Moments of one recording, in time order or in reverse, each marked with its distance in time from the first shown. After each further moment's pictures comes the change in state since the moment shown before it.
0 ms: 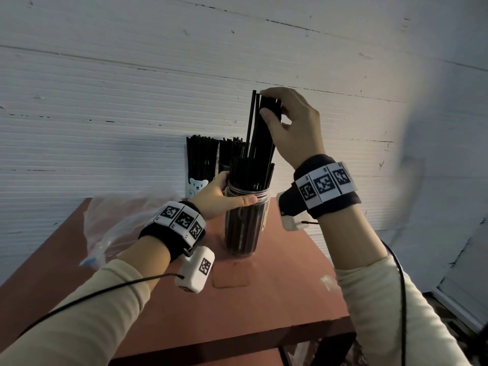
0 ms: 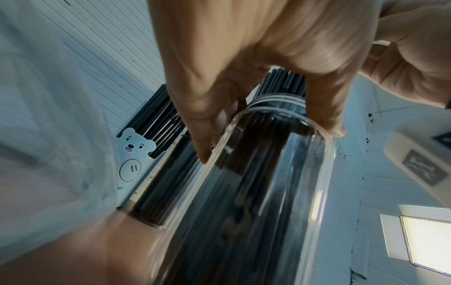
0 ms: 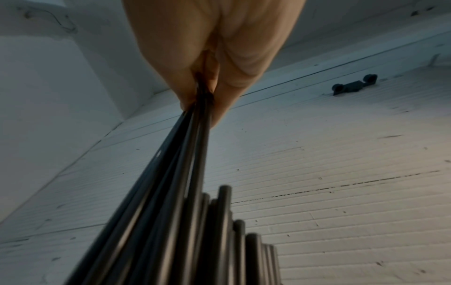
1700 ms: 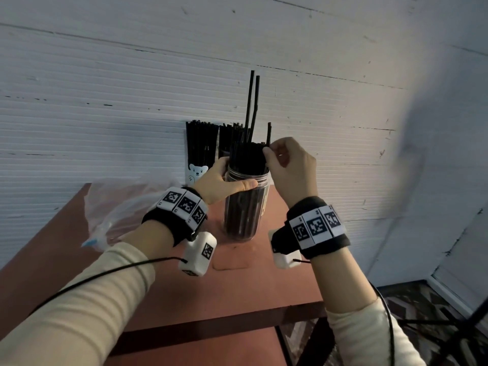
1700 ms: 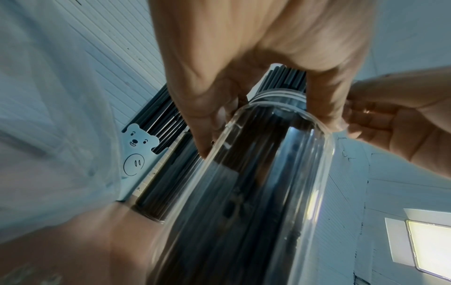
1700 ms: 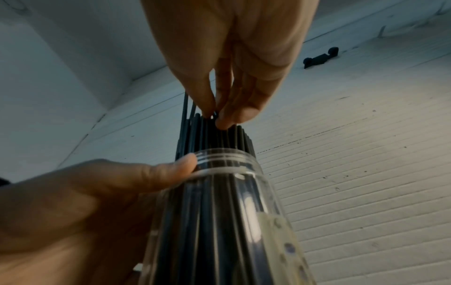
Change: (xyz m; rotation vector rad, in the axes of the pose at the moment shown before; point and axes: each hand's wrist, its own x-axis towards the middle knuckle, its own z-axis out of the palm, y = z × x) left_hand 0.001 -0.001 0.007 -0.036 0.059 -0.007; right_hand -0.085 0.006 0.011 -0.082 0.007 0.357
